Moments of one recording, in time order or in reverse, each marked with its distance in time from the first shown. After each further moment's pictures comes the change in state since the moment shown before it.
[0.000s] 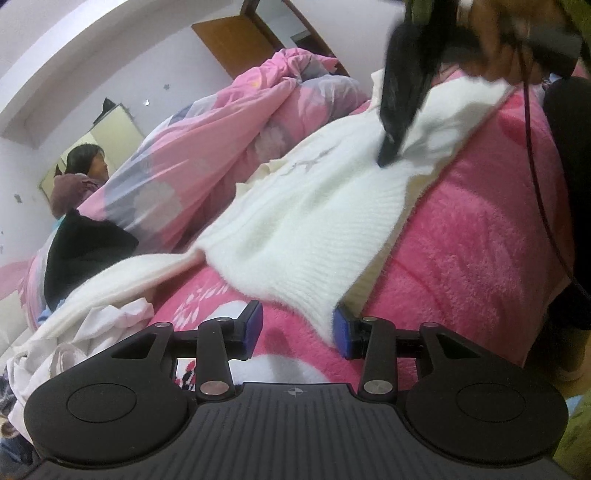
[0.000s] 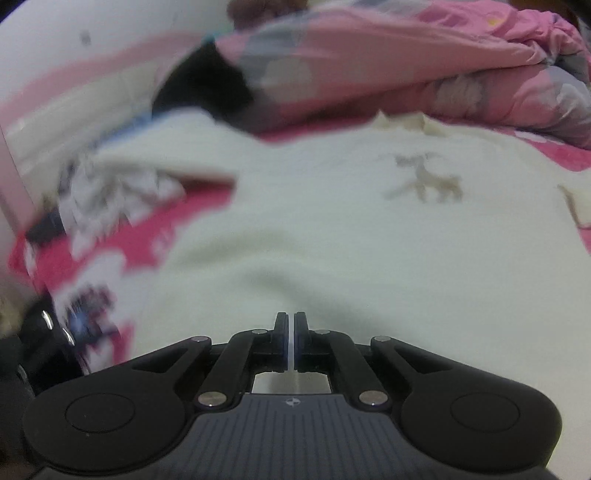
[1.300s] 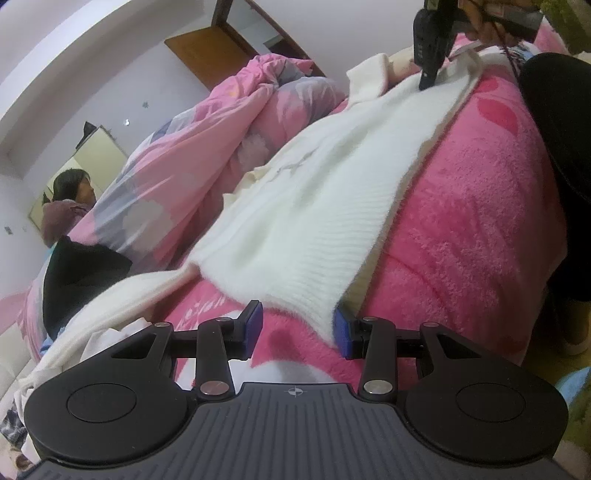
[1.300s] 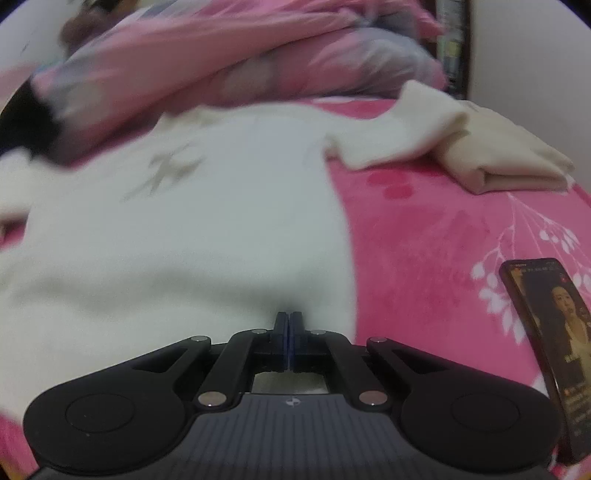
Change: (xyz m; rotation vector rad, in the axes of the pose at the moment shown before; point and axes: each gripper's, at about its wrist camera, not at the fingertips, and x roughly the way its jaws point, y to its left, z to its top) left arm 0.003 0.004 -0.003 0.100 -0.020 -0.030; right arm -0.041 -0.150 -0.022 0.266 -0.055 -0.357
